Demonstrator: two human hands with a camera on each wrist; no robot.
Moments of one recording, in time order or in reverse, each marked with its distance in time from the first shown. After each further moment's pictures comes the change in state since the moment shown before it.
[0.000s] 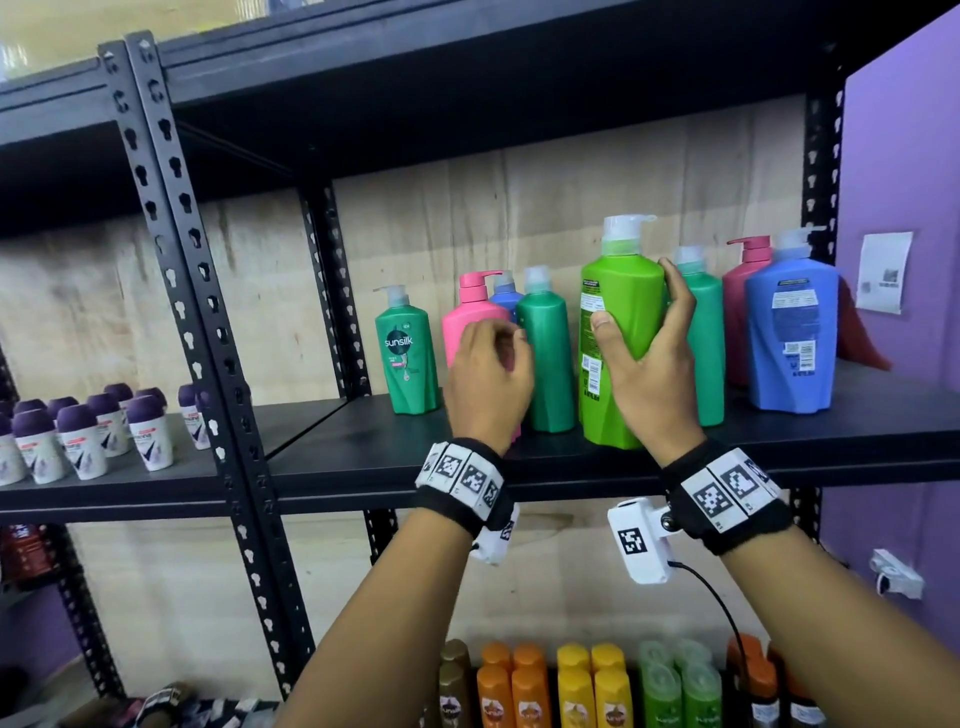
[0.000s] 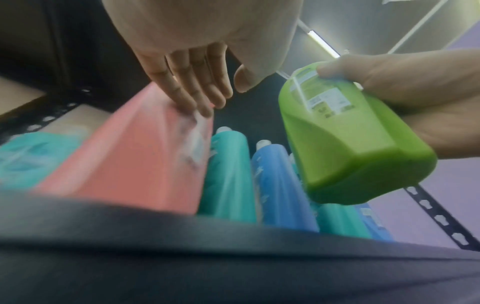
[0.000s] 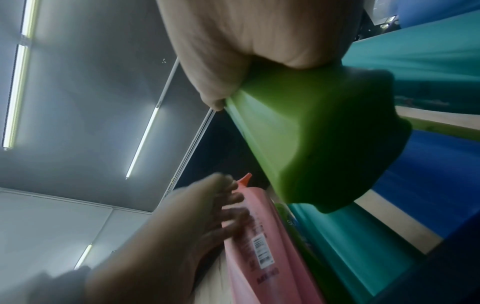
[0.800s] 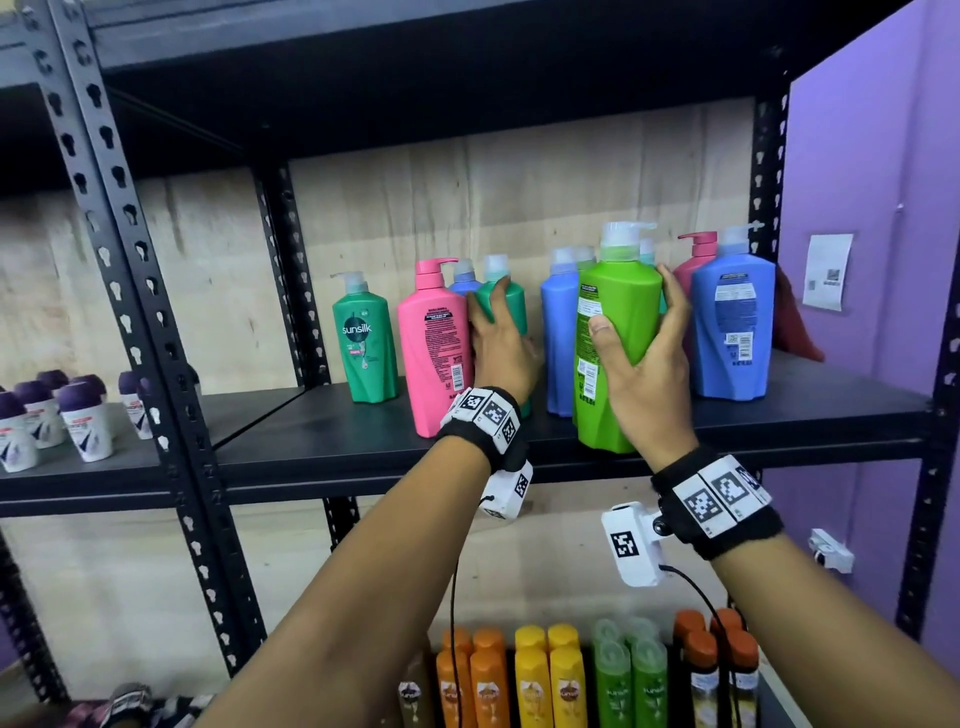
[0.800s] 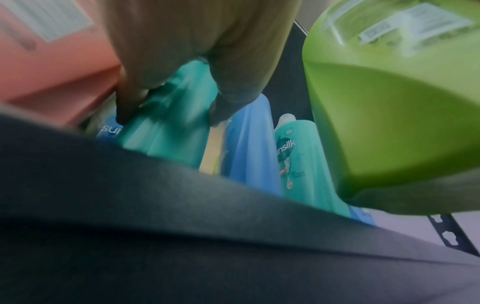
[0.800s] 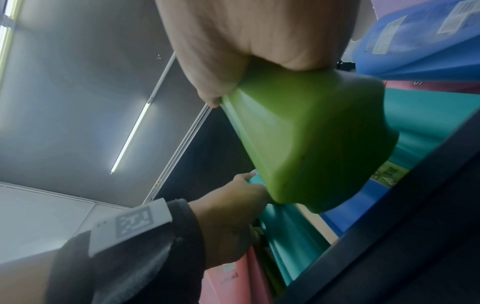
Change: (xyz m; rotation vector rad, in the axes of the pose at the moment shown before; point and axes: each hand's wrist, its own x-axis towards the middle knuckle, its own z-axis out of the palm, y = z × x) left_hand 0.004 0.037 0.062 -0.078 -0.360 -0.205; right_hand -0.004 0.019 -0.043 -0.059 0.034 -0.018
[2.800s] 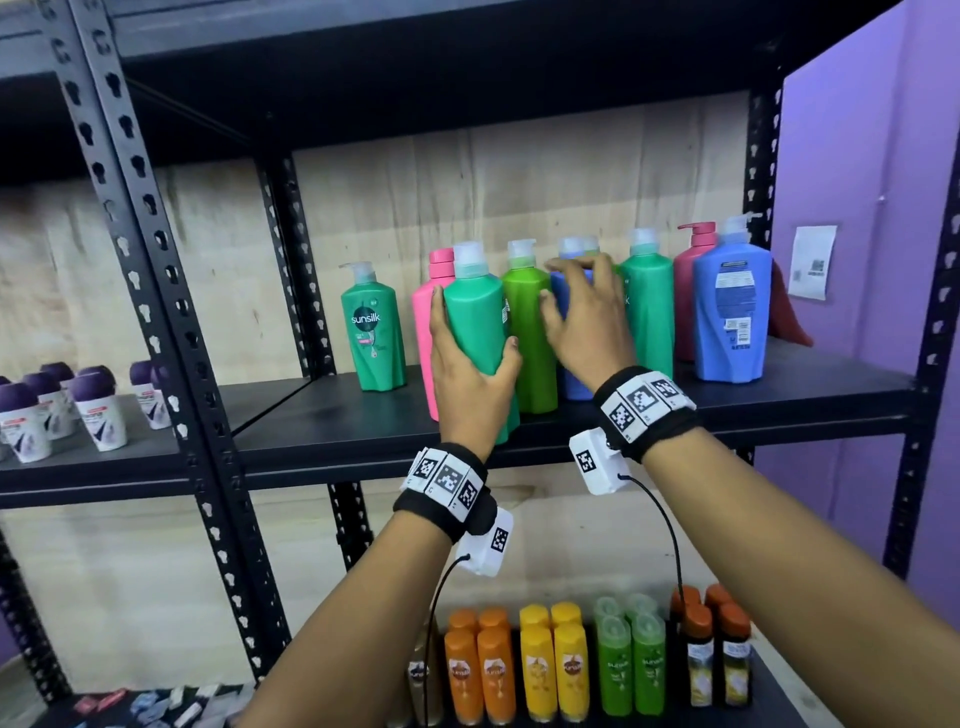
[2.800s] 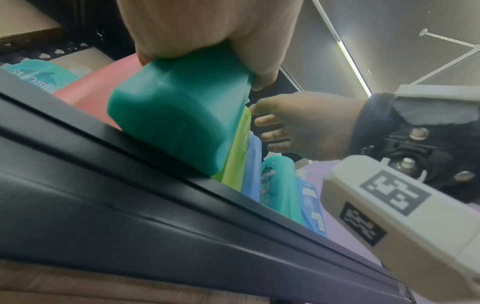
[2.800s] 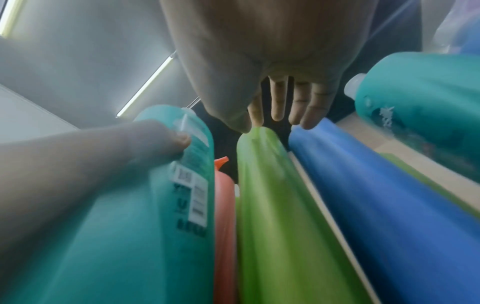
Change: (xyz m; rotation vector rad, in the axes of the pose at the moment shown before) left_hand -0.057 -0.037 -0.047 -0.277 0.363 0.086; right_hand 0.027 -0.018 0.061 -0.516 -0.211 -0.205
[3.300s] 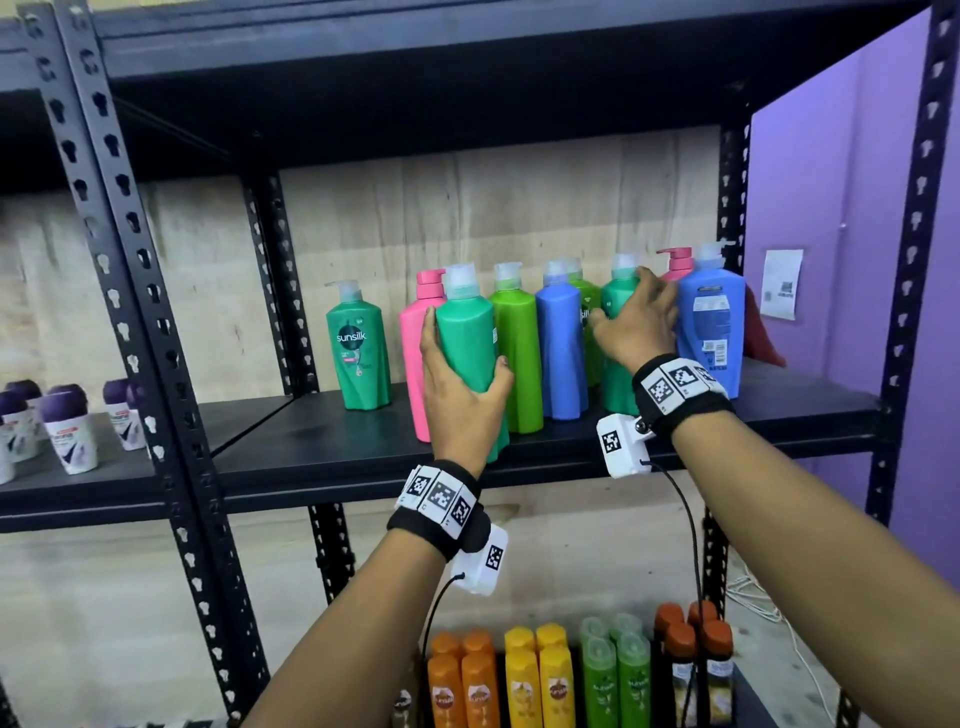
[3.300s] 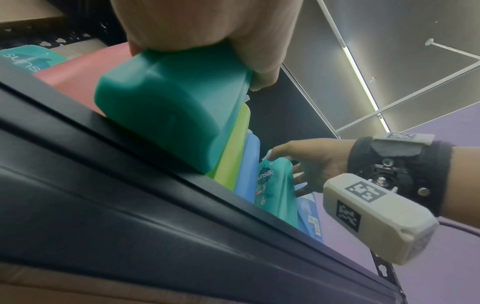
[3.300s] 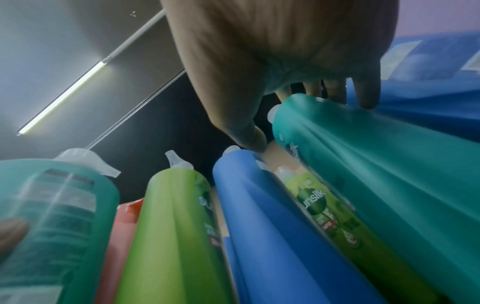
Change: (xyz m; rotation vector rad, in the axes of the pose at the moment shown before) left_hand 0.002 0.000 0.006 -0.042 -0.003 -0.035; right_hand 0.036 0.064 -0.021 -0.093 -0.148 0.563
